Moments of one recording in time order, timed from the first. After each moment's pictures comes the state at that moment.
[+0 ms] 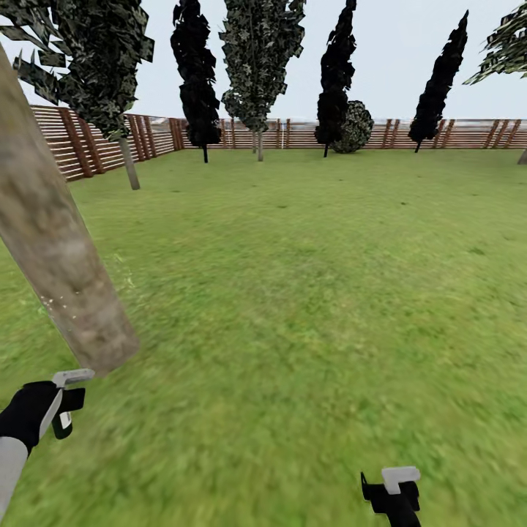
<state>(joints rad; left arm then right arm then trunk) -0.75 0.38 0.30 -0.53 -0.16 0.58 -0.05 -0.48 -0.08 -0.16 -0.04 0.30 -0.52 -0.16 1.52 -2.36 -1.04</state>
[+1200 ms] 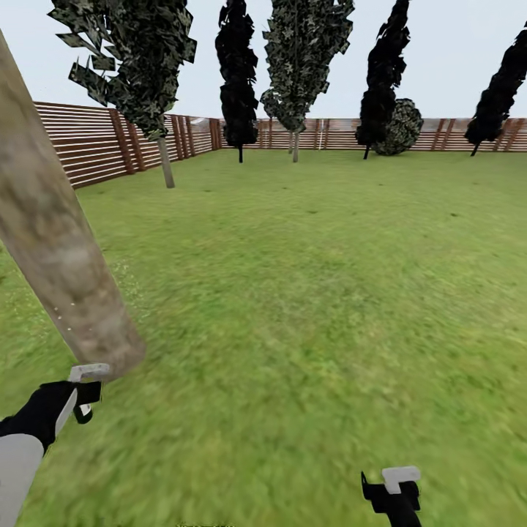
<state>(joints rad) -0.76 0.33 0.30 -0.50 -0.16 0.46 -0.06 -0.48 -0.08 -0.16 -0.04 0.30 -0.52 -0.16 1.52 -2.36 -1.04</state>
